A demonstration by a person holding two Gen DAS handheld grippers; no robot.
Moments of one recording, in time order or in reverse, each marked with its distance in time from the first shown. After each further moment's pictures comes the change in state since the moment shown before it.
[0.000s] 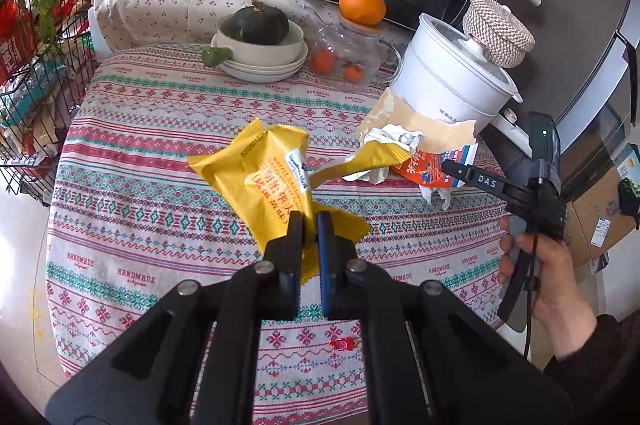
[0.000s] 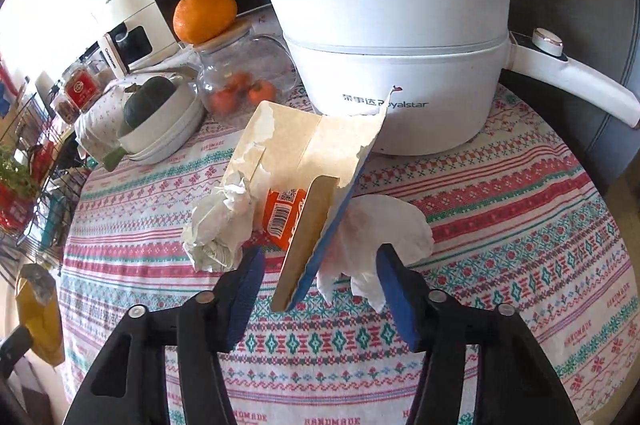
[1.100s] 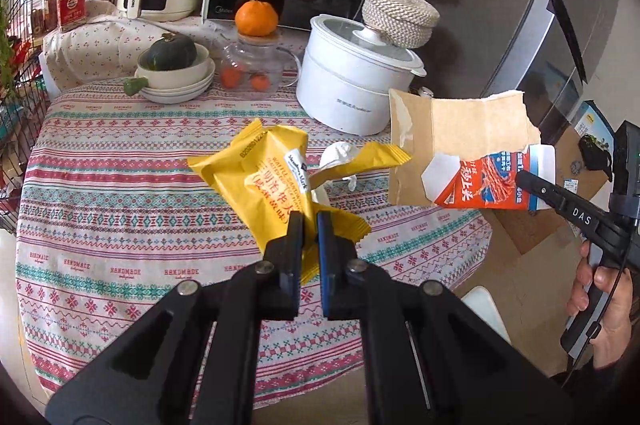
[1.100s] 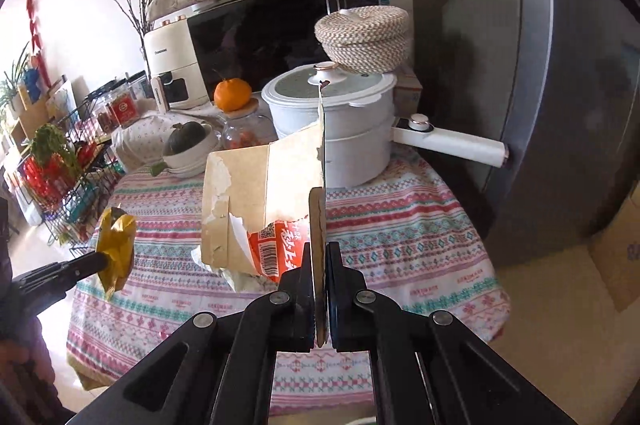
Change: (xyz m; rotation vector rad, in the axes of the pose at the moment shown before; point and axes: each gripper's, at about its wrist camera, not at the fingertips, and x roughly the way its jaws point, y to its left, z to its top) left arm -0.044 -0.086 -0.044 0.167 -0.073 -0.145; right arm -0.226 -0.068 -0.078 -0.101 -0.226 -0.037
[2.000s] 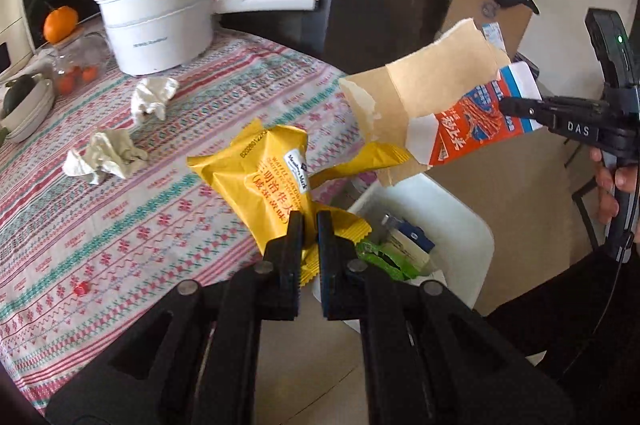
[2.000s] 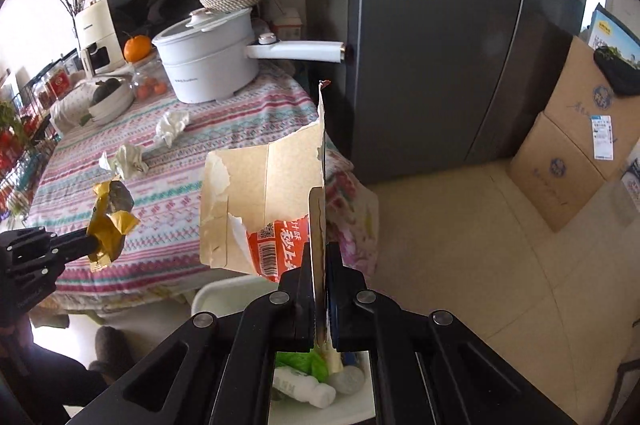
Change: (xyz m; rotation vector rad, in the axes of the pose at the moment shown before) left arm 0.040 -0.175 -0.116 0.460 0.208 -0.202; right arm -0.097 -0.146 -0.132 0.086 0.154 -0.236
